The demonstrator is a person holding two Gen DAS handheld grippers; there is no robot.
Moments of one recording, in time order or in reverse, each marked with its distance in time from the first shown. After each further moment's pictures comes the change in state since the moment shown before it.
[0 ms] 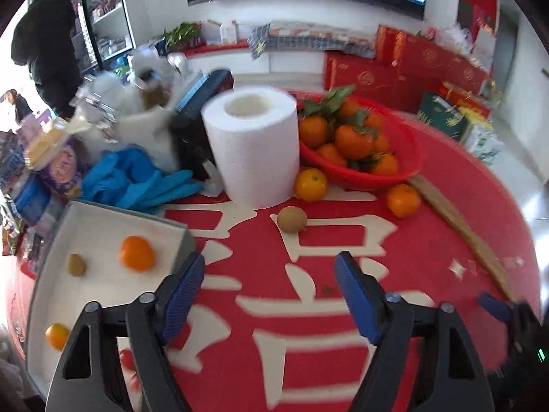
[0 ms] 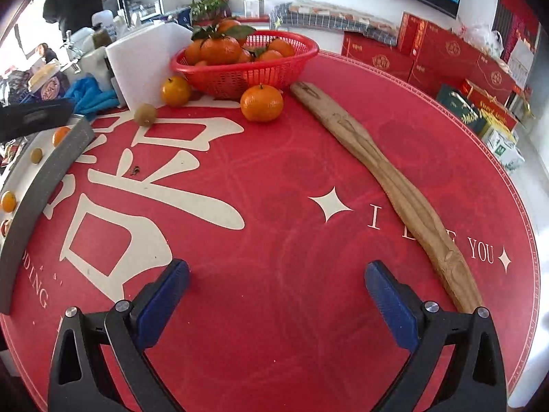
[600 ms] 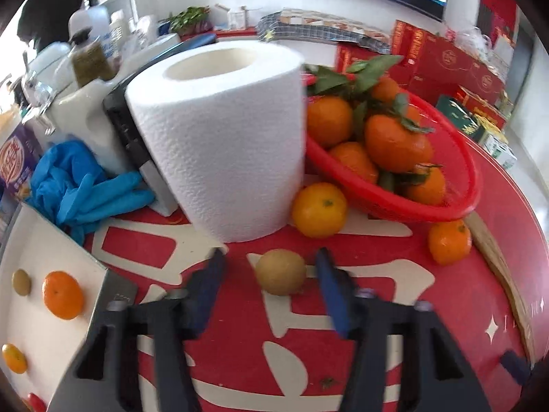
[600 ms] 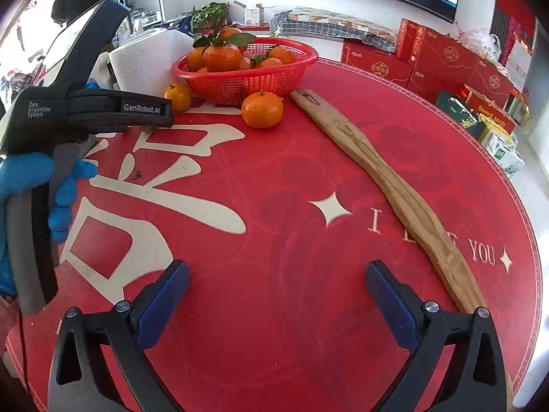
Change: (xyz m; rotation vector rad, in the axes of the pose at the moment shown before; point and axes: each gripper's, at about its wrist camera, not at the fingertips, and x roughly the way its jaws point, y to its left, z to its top) left arm 0.064 -0.006 0.014 -0.042 0.004 -0.013; right arm 0.008 0.000 0.005 -0.009 -0.014 0.024
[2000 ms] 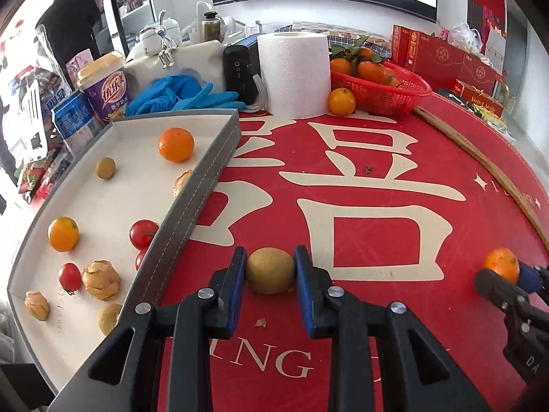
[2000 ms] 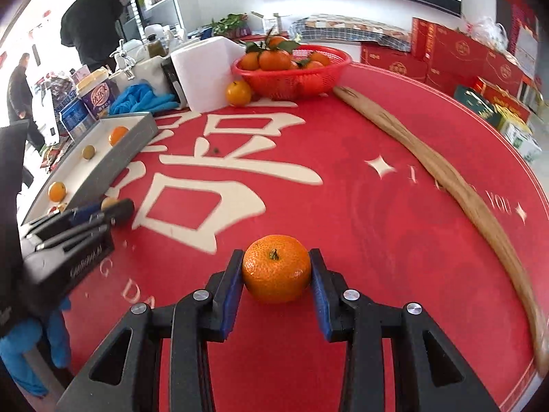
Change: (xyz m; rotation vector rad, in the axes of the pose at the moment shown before) left arm -0.085 0.037 -0.130 0.005 -0.066 0.085; right arm -0.050 0.034 -0.047 0.056 -0.054 0.081
